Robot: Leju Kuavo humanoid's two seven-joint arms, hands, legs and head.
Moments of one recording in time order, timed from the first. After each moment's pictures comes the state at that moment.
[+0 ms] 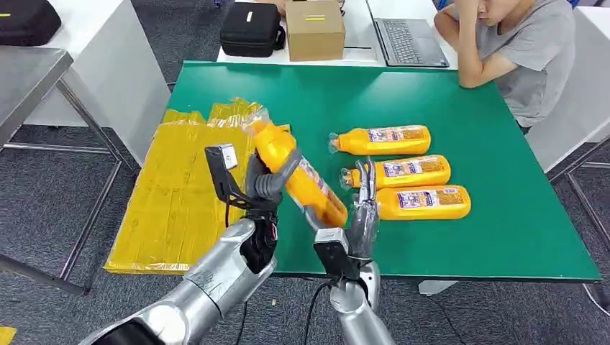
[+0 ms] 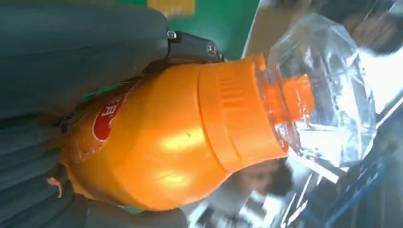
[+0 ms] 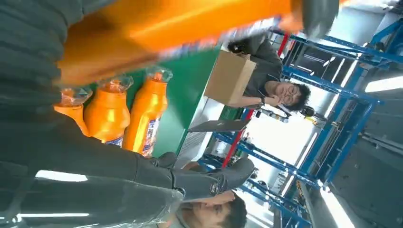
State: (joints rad) left arm -0.64 -0.35 -0.59 -0.71 0.72 0.25 -0.56; right arm -0.15 0.33 0.27 -1.16 0.47 -0.70 -0.70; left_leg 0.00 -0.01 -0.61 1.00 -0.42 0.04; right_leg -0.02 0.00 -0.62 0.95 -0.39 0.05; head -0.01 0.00
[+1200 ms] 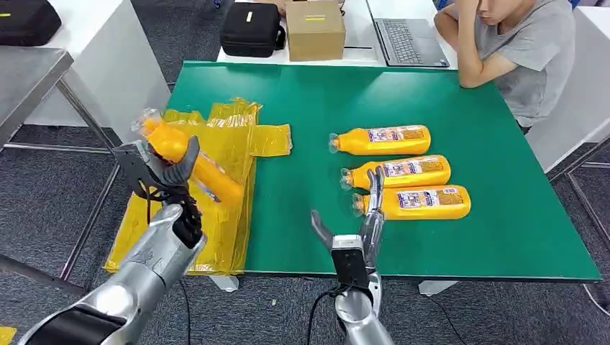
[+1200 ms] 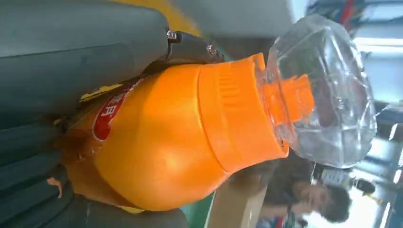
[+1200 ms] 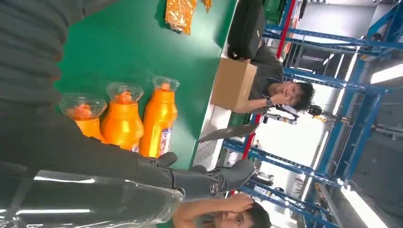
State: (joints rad) left arm -0.69 -0.12 -0.31 -0.62 0.55 0.47 -0.67; right arm -0.11 0.29 0.35 -1.23 0.27 -0.70 -0.70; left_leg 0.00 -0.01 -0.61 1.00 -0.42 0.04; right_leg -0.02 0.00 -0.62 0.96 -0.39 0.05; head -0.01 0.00
